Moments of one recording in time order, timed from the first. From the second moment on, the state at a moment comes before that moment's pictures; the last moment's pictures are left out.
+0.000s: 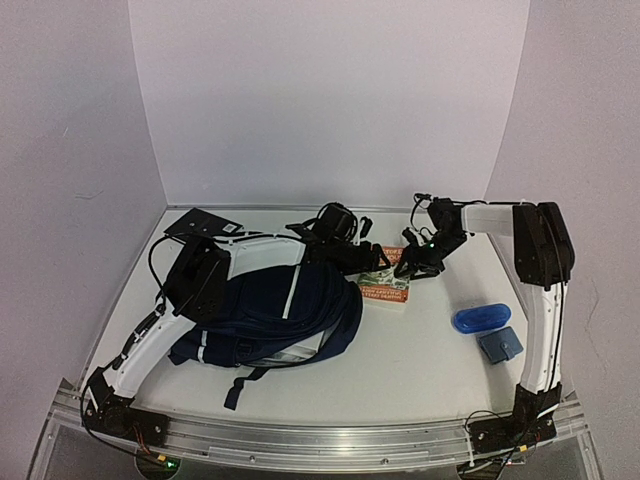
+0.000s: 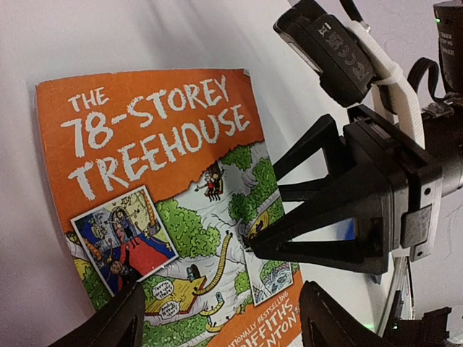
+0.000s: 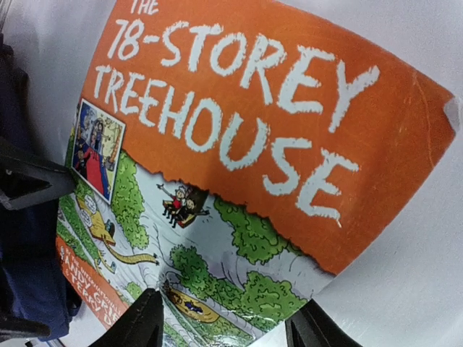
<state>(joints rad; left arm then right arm) -0.83 2.66 2.31 -0.26 0.40 -0.63 0.23 2.21 1.63 -0.72 -0.48 0.03</state>
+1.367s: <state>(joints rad) -0.82 2.60 2.16 -0.13 0.44 -0.68 0.15 2.14 1.47 -0.50 -0.80 0.34</state>
